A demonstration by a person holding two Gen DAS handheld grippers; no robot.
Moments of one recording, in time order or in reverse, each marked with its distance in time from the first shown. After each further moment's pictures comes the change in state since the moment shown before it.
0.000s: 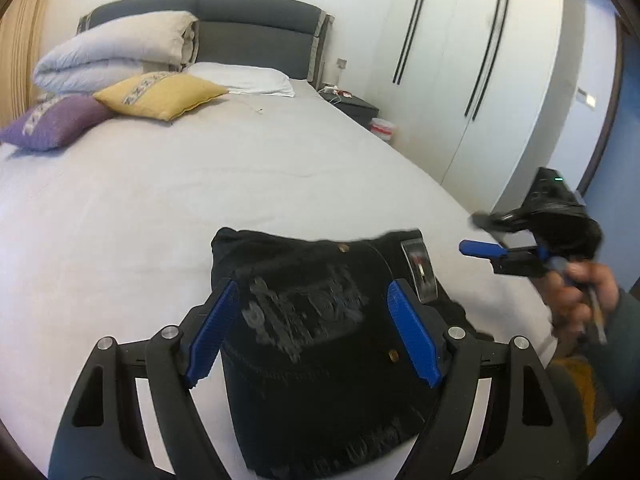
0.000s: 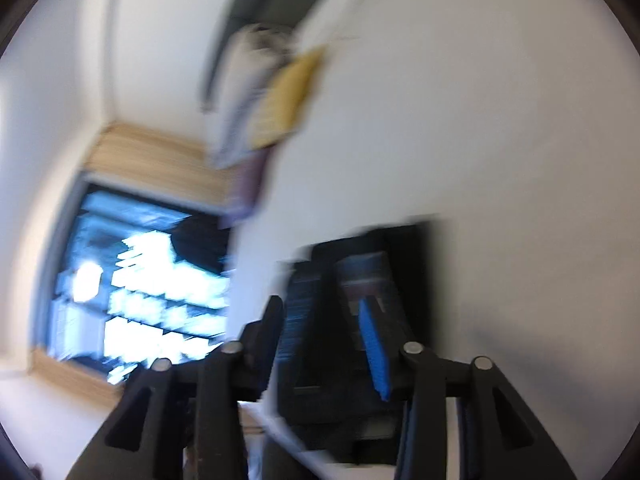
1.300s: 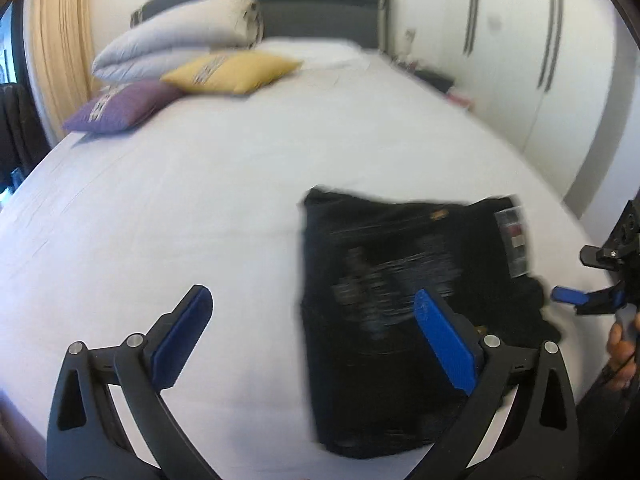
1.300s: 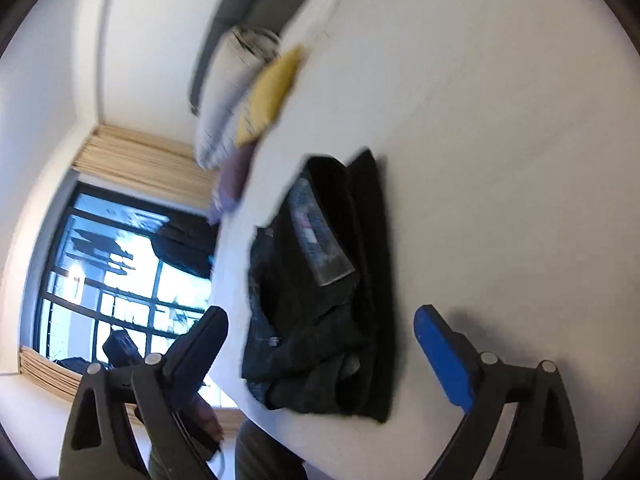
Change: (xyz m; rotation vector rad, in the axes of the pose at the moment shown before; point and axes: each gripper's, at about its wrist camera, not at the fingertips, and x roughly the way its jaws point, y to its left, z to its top) left arm -0.013 0.024 -0.019 0.001 0.135 0.346; right arm 0.031 -0.039 -0.055 0.058 -0.007 -0.152
